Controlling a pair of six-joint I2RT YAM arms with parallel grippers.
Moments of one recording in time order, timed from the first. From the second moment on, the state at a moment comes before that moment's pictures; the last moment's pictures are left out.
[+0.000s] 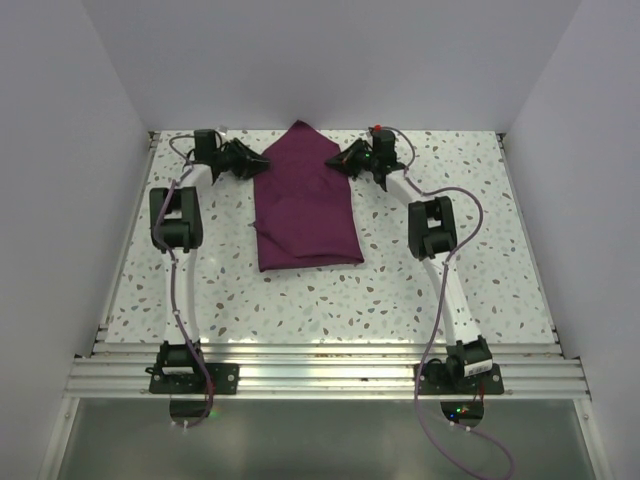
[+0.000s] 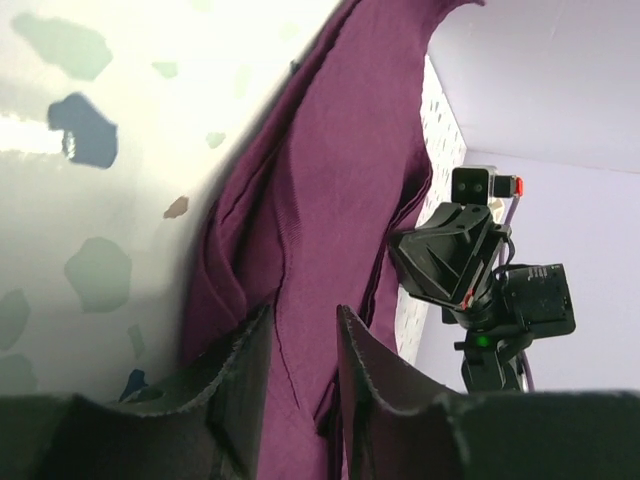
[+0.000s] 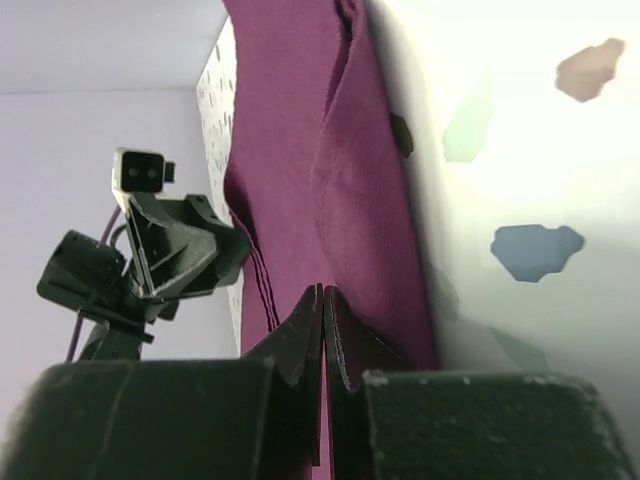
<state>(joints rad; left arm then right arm) 0.04 2.64 2.07 -0.05 0.77 -0.98 0.25 2.88 2.43 0.04 -0.60 1.14</state>
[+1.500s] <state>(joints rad) -0.04 2.22 1.48 -0.26 0.72 -0.67 0.28 2.43 1.71 -0.13 -0.85 0.76</state>
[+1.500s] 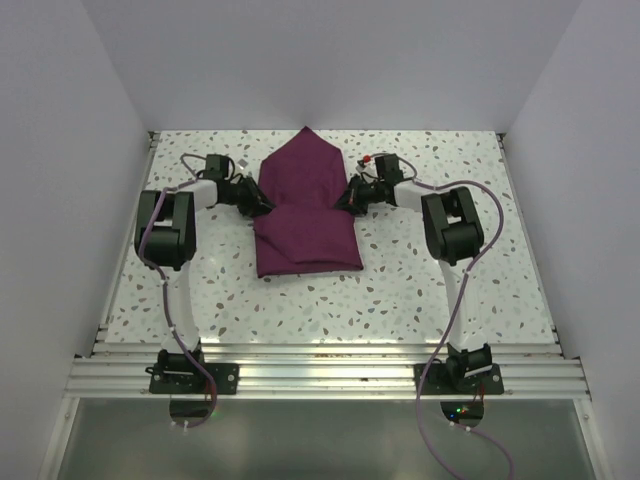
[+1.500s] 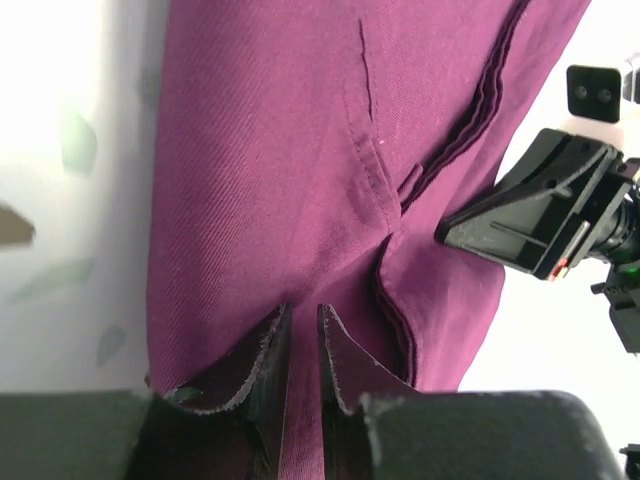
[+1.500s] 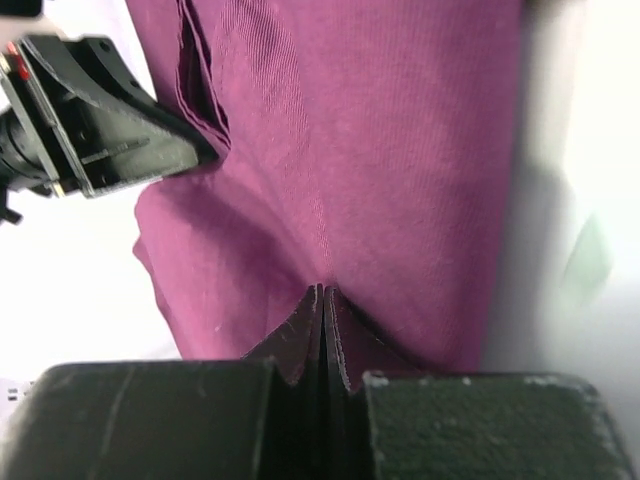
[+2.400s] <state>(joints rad) -0.01 2.29 1.61 -0.28 0.74 -0.65 0.27 2.42 1.77 -0.06 -0.80 0.80</state>
